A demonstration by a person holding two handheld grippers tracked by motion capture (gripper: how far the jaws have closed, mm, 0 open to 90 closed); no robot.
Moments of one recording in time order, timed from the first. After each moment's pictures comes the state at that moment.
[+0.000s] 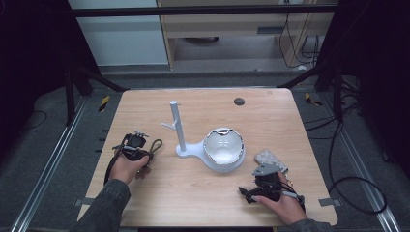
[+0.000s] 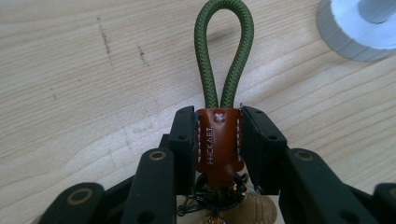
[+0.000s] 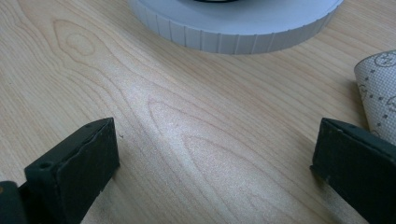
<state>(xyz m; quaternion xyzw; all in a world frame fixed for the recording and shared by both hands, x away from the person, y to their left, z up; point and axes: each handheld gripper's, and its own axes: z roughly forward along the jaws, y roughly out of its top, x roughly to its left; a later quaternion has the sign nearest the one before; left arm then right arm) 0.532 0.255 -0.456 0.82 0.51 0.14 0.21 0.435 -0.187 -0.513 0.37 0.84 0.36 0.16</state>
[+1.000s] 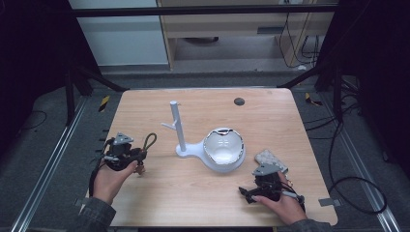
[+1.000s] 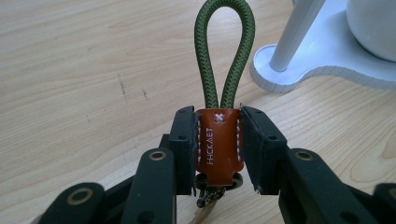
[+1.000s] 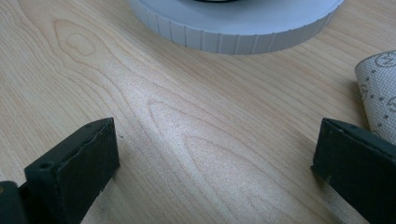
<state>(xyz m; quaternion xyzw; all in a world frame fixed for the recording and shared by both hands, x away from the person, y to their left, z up) 0.476 0.270 -0.410 0.79 0.47 0.19 0.34 0.435 -0.187 -0.513 0.37 0.84 0.36 0.16</state>
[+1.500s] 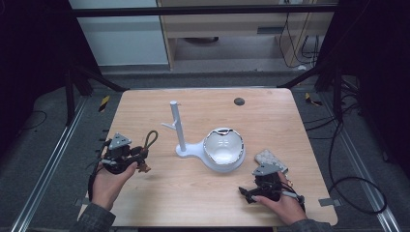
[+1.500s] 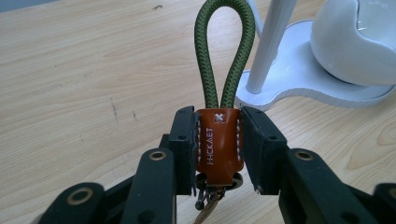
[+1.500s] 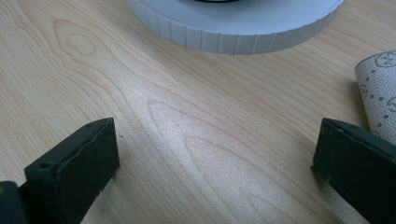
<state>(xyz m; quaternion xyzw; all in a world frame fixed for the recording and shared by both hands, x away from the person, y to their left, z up) 0.457 0.265 -0.396 0.78 0.45 0.21 0.38 0.435 -0.187 -0.513 0.37 0.84 0.36 0.16</state>
